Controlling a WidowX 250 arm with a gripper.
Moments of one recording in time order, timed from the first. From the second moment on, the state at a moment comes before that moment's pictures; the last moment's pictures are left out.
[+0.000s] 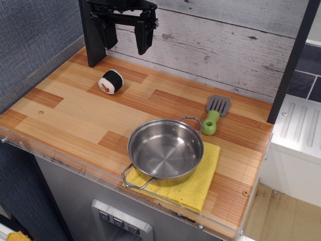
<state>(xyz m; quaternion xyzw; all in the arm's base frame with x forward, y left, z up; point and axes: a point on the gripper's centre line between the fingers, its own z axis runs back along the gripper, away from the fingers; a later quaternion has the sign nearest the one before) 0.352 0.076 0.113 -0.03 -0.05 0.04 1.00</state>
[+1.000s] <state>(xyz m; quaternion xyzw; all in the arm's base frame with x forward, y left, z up) 0.264 0.015 0.051 -0.02 0.03 -0.16 0.99</state>
